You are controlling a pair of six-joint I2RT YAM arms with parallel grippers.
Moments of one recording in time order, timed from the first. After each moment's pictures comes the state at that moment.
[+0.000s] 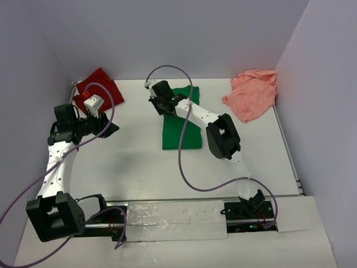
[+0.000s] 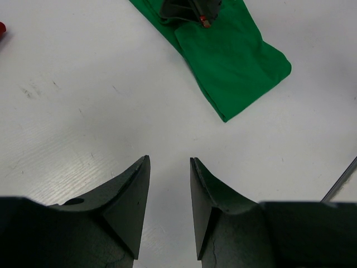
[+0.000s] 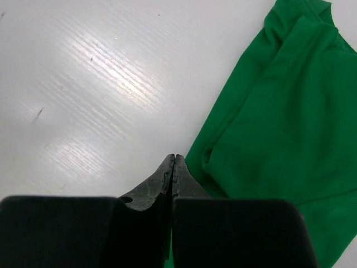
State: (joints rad) left arm 0.18 1.13 0.92 -0.46 0.85 0.25; right arm 0.68 2.37 2.06 -0.44 0.10 -0.06
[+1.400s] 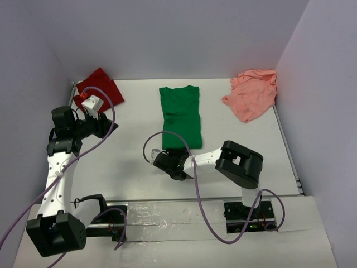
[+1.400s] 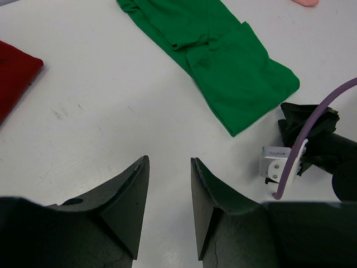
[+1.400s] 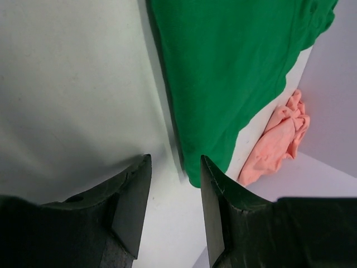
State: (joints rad) left arm 0.14 0.99 0.89 -0.39 0.78 0.21; right arm 1.14 1.87 0.94 -0.14 0.81 -0.53
